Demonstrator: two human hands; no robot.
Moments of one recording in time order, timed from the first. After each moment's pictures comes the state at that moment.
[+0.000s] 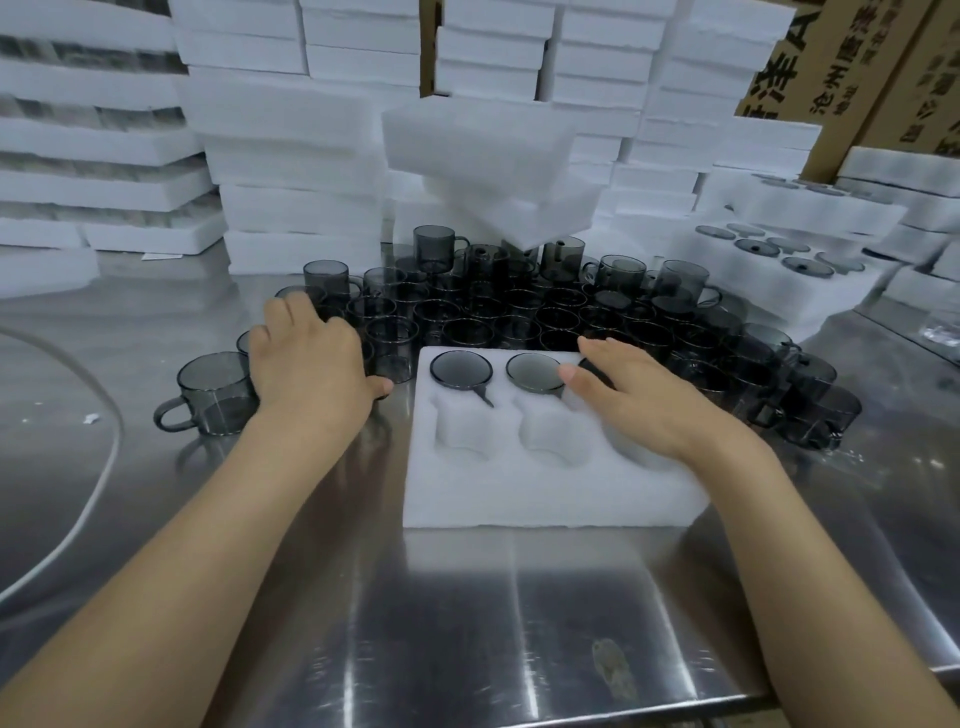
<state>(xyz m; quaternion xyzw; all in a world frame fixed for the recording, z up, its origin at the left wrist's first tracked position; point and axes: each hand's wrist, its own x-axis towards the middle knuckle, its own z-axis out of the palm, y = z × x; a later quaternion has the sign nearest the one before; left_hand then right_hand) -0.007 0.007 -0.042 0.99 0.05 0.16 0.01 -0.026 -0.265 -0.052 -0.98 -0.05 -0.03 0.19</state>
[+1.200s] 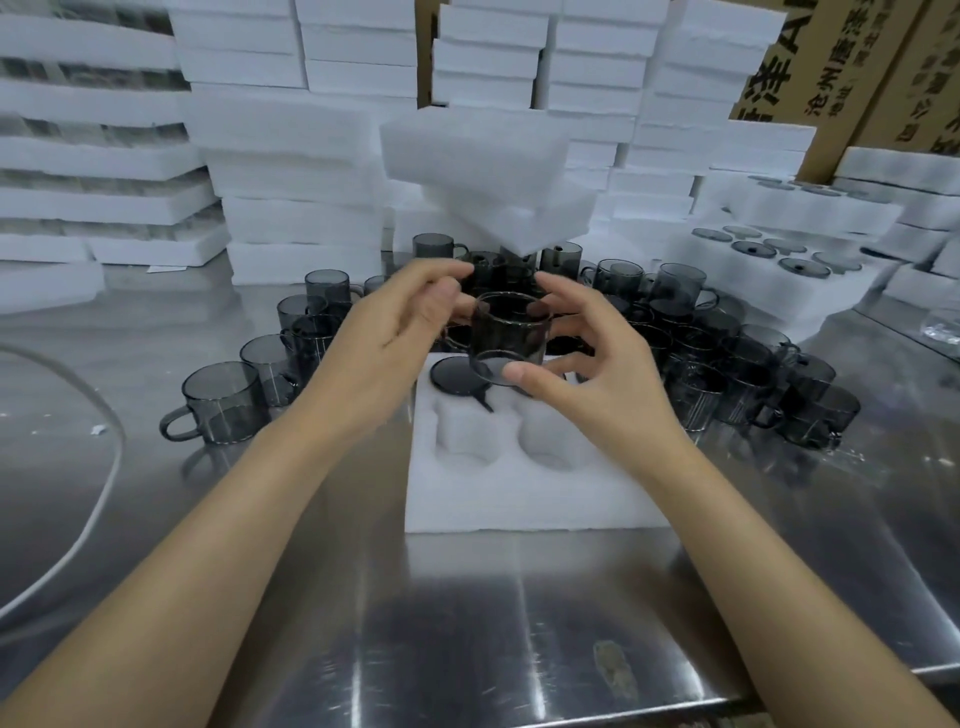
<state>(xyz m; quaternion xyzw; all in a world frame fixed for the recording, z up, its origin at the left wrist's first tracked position) -0.018 -0.013 -0.028 0.77 -0.30 0.17 0.53 -0.040 -0.215 -0.047 -0.77 -0.22 -0.24 0.55</state>
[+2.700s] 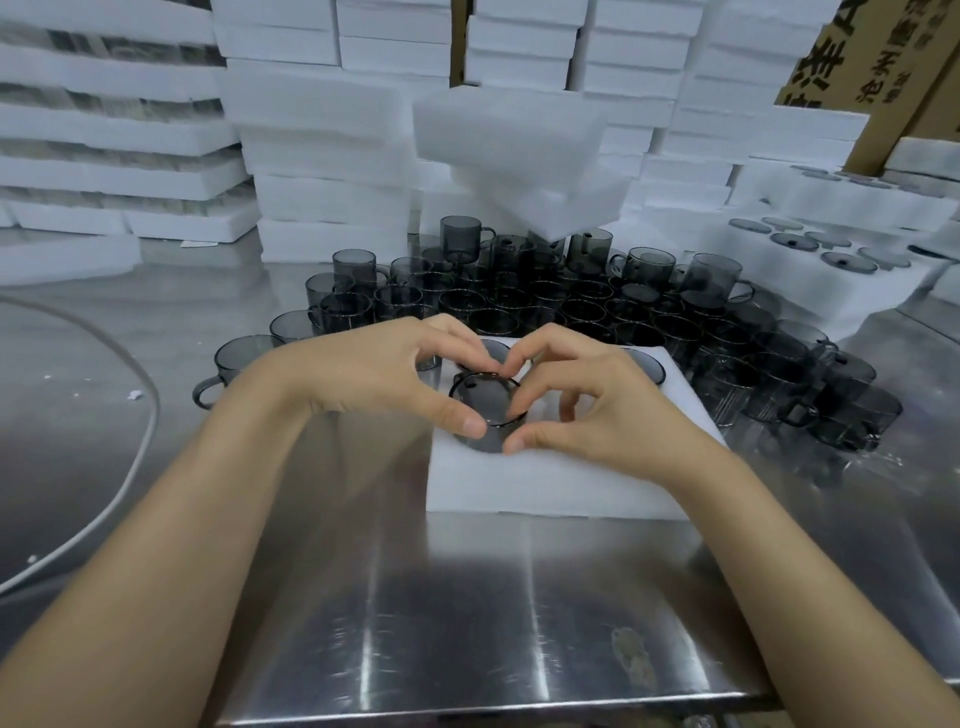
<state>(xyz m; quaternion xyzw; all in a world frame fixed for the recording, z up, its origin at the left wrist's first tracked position) -0.016 0.019 -0.020 0.85 -0.35 -0.16 0.35 -0.053 -0.208 -0.044 -0.85 -0.35 -0.11 0.37</state>
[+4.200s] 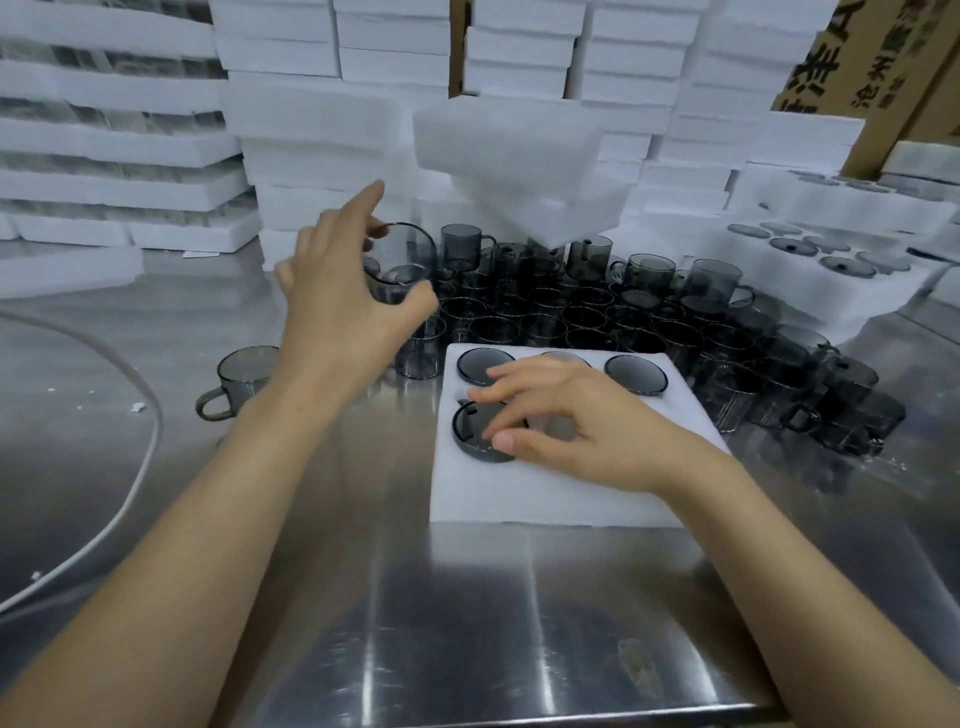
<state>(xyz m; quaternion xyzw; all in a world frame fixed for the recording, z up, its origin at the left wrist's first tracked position) -0.014 0.014 -0.017 0.84 -0.11 0.35 0.40 -0.044 -0.205 -0.049 -0.89 -0.37 -0.06 0.26</state>
